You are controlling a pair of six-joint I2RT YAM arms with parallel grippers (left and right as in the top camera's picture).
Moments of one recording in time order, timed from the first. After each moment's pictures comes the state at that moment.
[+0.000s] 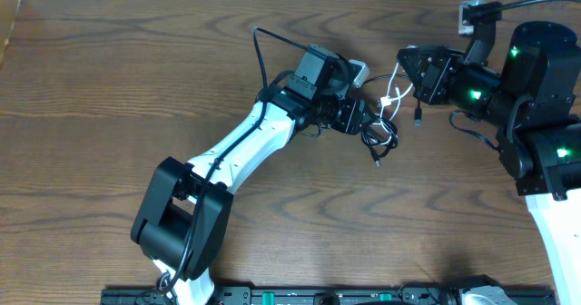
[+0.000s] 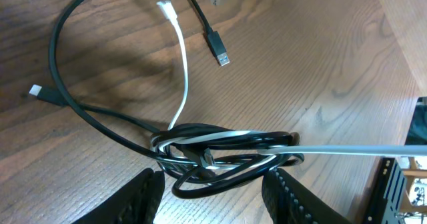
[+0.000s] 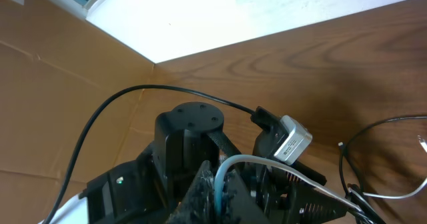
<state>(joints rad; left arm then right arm) -0.57 1.88 1.35 -0.35 0.57 -0.22 0.18 1.22 1.41 -0.63 -0.51 0.55</state>
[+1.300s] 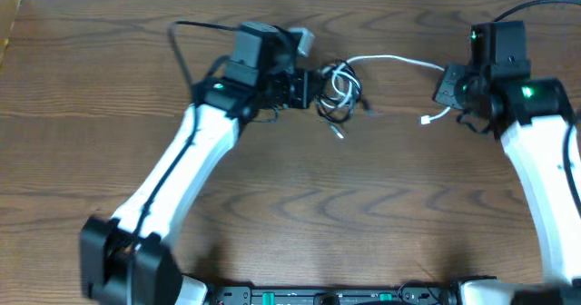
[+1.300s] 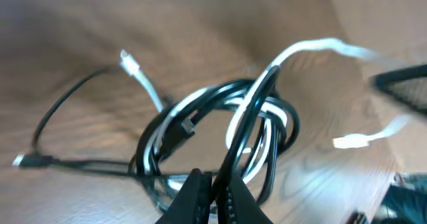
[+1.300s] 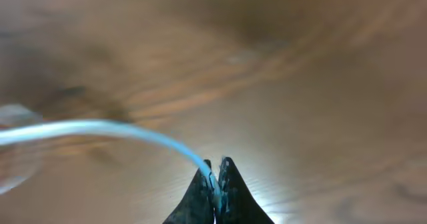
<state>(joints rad) -0.36 1.60 1.34 -0.51 0.54 -0.33 0.09 1.50 1.41 -0.96 0.11 0.47</state>
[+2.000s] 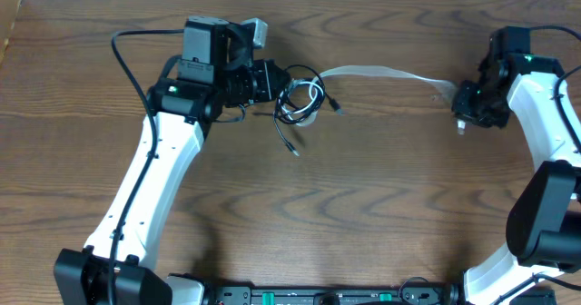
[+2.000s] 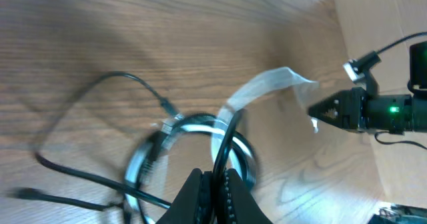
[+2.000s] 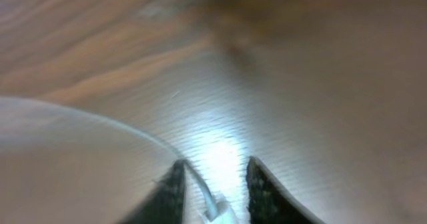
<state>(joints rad) -0.24 1.53 1.34 -0.61 0.56 -0.38 -0.13 1.83 1.41 -0.96 -0.09 0.24</state>
